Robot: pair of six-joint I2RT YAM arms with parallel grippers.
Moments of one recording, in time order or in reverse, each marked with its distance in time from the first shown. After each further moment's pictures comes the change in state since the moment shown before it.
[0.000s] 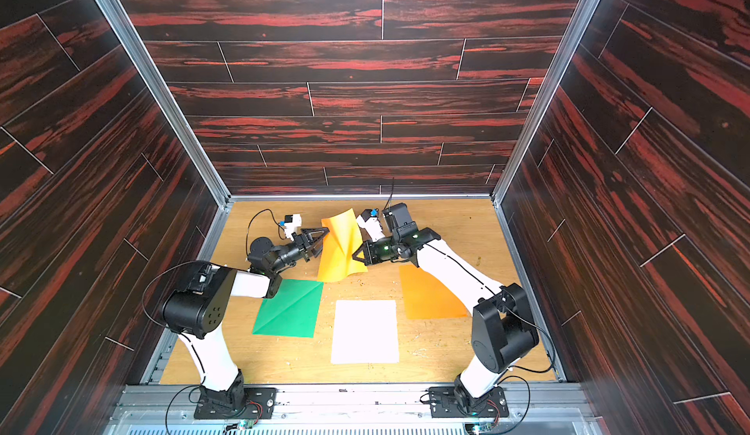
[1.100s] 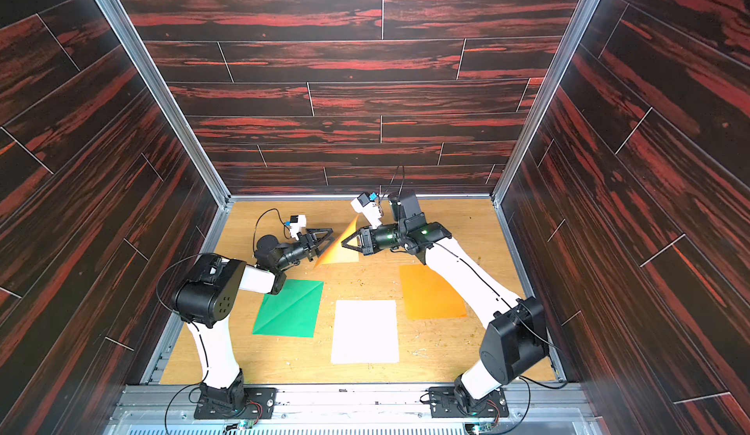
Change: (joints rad) left arm 0.000 0.109 0.076 -0.002 0.025 0.008; right arm -0.003 -0.061 0.072 0.104 -0.267 0.056
